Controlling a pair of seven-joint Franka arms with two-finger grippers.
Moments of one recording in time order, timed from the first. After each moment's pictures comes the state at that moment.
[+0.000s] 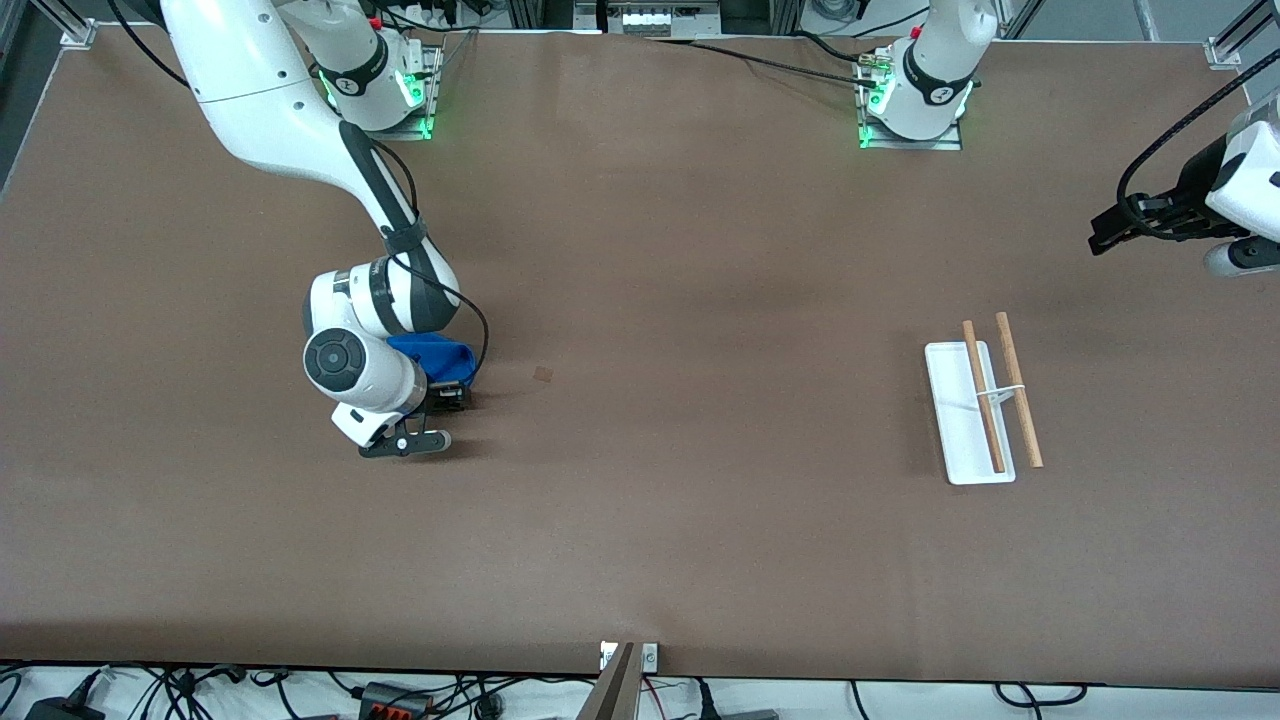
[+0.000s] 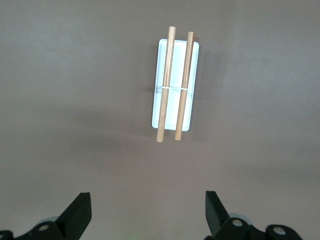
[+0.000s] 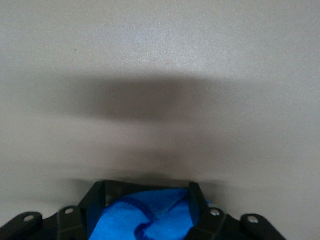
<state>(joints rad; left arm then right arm) -0.07 -0.08 0.10 -1.78 0.05 1.63 -0.14 0.34 0.70 -0.06 -1.72 0.08 2.34 0.12</state>
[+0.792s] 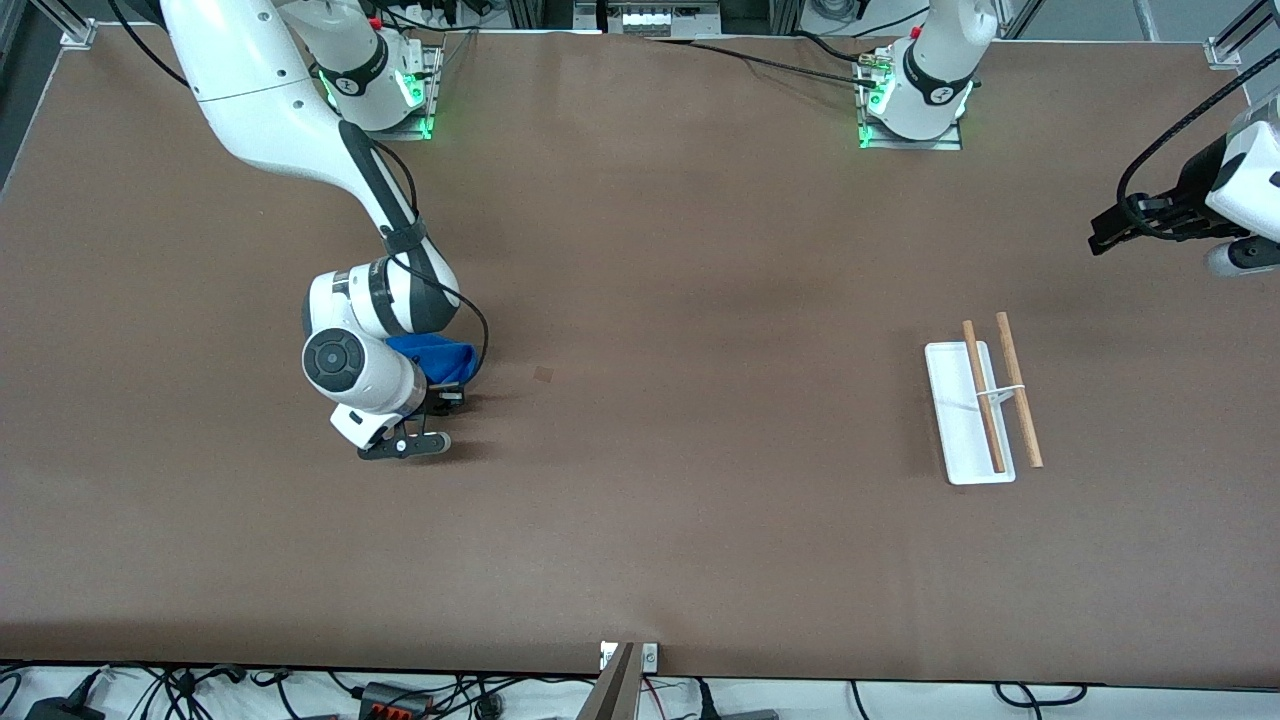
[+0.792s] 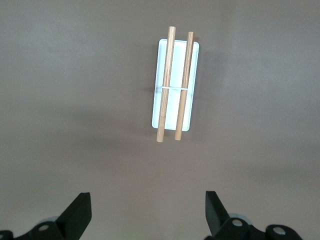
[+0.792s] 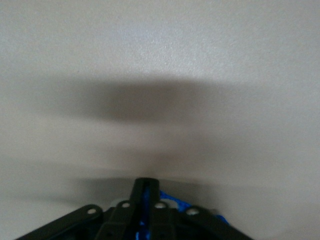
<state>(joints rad) -0.07 -0.08 0.10 -1.78 0.05 1.63 -0.14 0.35 0.70 -0.06 -1.71 0.08 2.34 0.11</state>
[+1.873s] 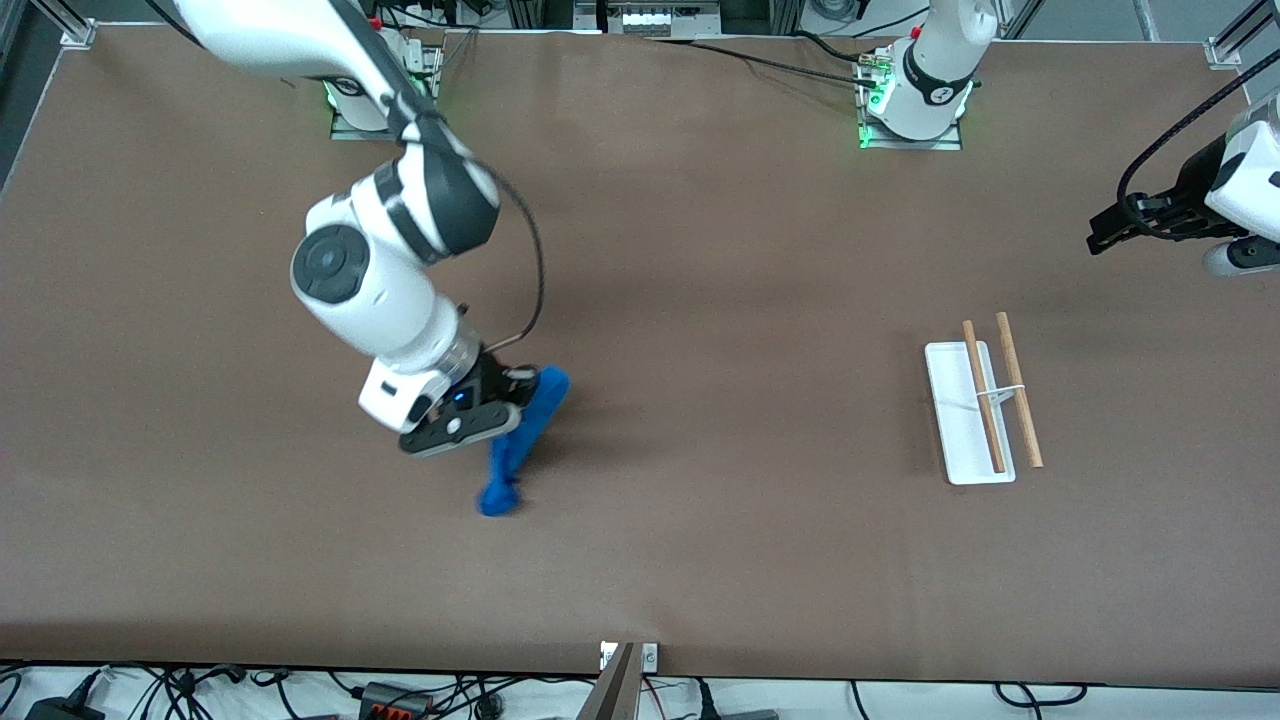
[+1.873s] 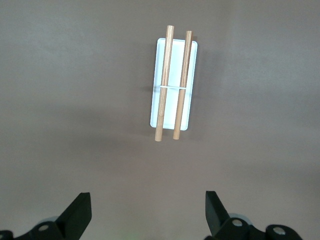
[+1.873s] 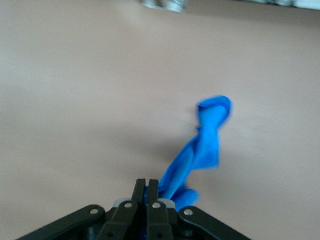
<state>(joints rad) -0.07 -0.08 0.10 -1.78 0.04 1.62 -0.14 0.37 0.56 0.19 -1.33 0.09 2.17 0.23</state>
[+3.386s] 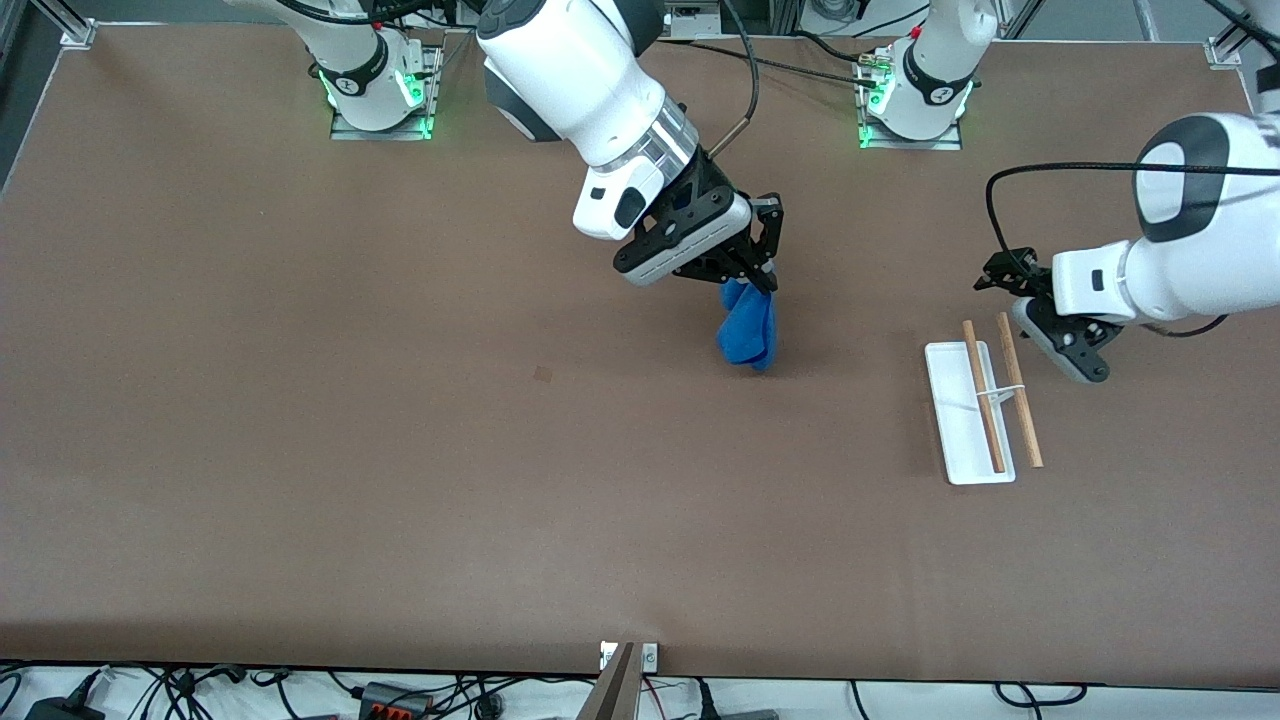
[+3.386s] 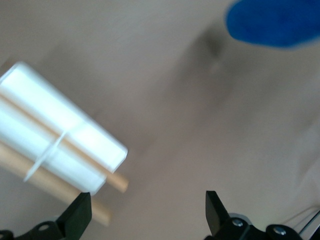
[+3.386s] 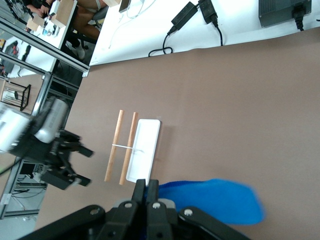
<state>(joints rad) -0.07 0.19 0.10 -1.88 -0.29 1.80 0.96 0.60 0.59 0.31 -1.18 0.09 2.49 0.62</state>
